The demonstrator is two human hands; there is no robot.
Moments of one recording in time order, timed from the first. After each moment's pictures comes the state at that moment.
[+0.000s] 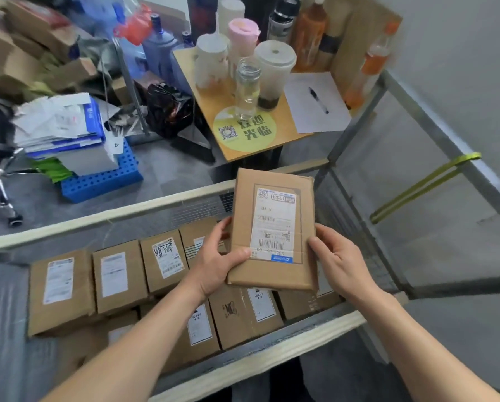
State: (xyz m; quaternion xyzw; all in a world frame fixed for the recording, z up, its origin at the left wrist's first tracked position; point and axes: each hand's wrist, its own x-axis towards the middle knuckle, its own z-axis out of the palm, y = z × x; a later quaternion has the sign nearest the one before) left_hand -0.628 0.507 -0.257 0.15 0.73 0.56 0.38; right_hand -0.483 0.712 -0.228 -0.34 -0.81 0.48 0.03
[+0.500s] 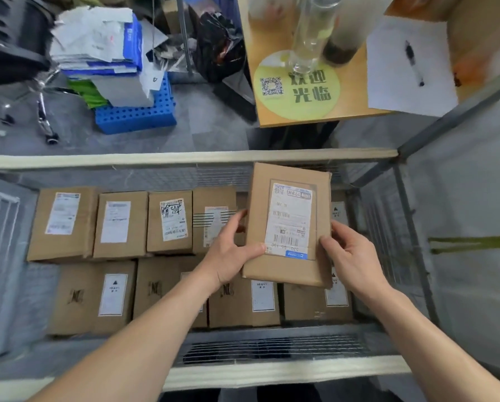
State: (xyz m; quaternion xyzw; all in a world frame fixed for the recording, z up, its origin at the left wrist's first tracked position) left_hand -0.640 0.559 -0.354 -0.01 0.76 0.52 0.39; right_hand -0.550 0.786 -0.333 -0.29 -0.81 0.50 -0.09
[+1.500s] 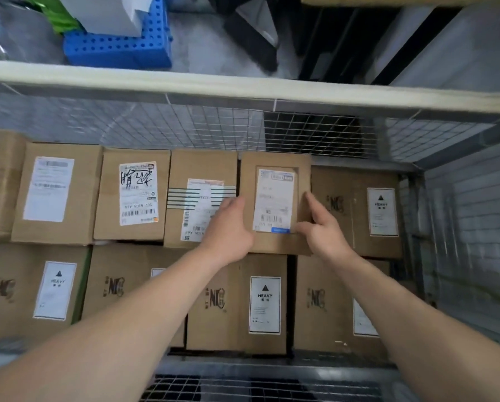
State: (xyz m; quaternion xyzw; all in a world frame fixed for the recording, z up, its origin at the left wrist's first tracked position) left_hand -0.693 0.590 -0.596 0.01 0.88 0.31 0.36; right_hand -0.640 0.782 -0.594 -0.33 -0.72 0.57 -0.23
